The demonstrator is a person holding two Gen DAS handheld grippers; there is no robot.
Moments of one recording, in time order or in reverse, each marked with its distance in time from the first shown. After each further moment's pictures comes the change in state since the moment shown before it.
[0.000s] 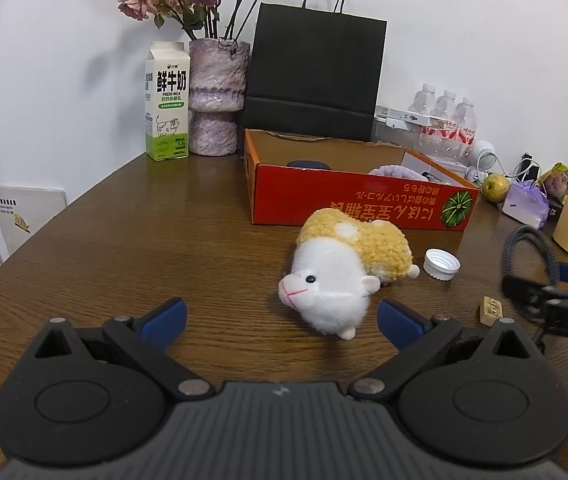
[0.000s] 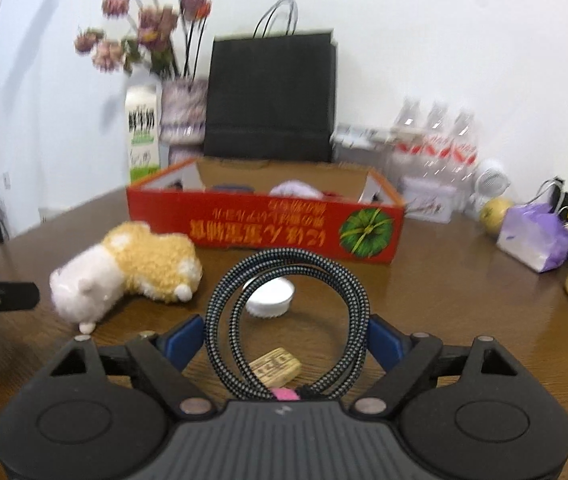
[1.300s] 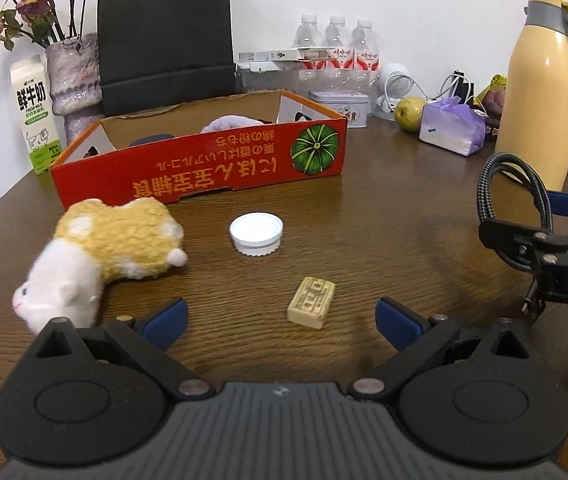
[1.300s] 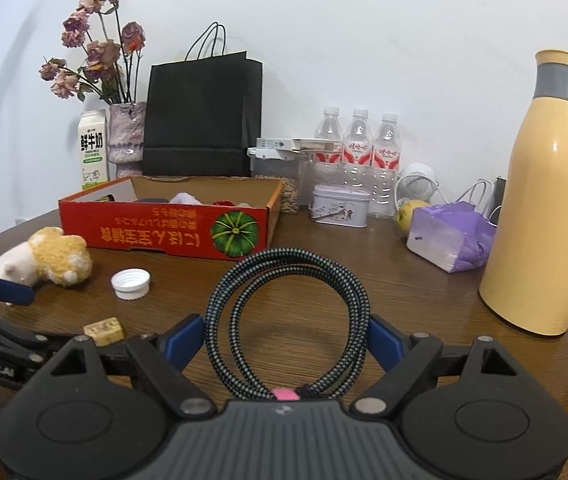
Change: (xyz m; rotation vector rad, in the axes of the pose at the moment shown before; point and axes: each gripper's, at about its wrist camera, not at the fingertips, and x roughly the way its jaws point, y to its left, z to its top) left arm 0.060 -0.181 -0.009 0.194 0.124 -0.066; right arm -0.026 -0.130 -0.018 -0.009 -0.014 -0.035
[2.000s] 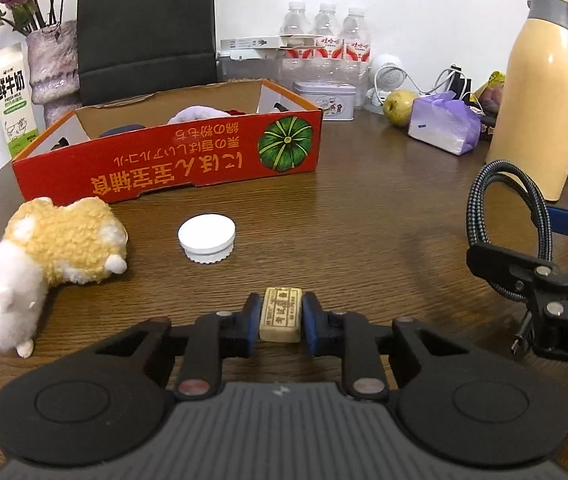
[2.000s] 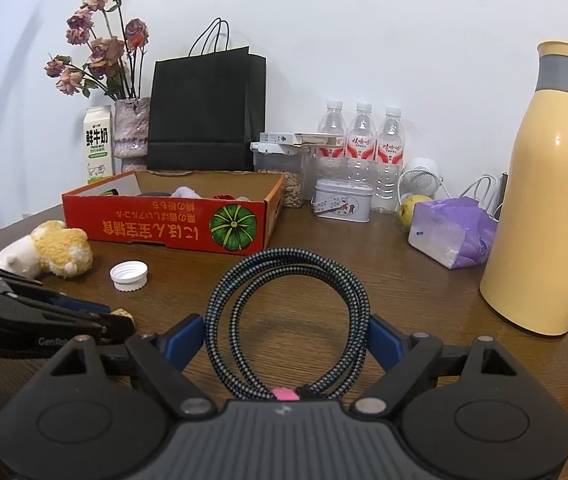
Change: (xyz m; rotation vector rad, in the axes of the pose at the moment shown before) left arm 0.021 -0.026 0.010 -0.022 0.030 -0.022; right arm 0.000 -0.008 -0.002 -0.007 0.010 0.027
